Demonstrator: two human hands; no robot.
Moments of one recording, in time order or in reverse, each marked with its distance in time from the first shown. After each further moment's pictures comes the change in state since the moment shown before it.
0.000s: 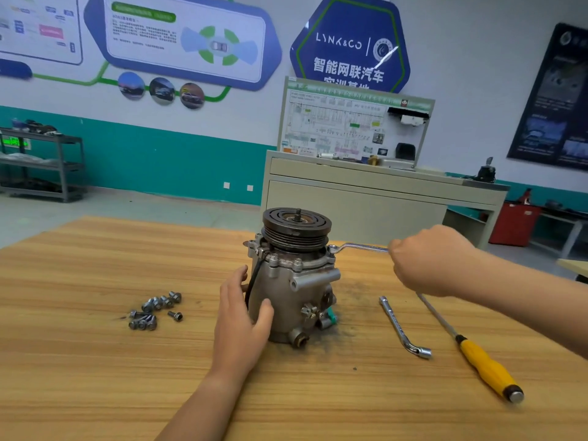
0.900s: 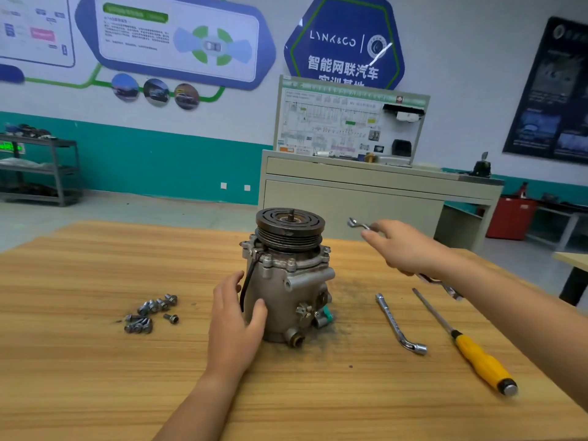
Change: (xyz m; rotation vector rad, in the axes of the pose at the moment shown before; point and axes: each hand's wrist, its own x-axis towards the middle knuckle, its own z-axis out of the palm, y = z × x) left_hand 0.001 0.003 -0.002 0.044 -0.019 -0.027; right_hand 0.028 0.000 0.017 1.165 0.096 0.174
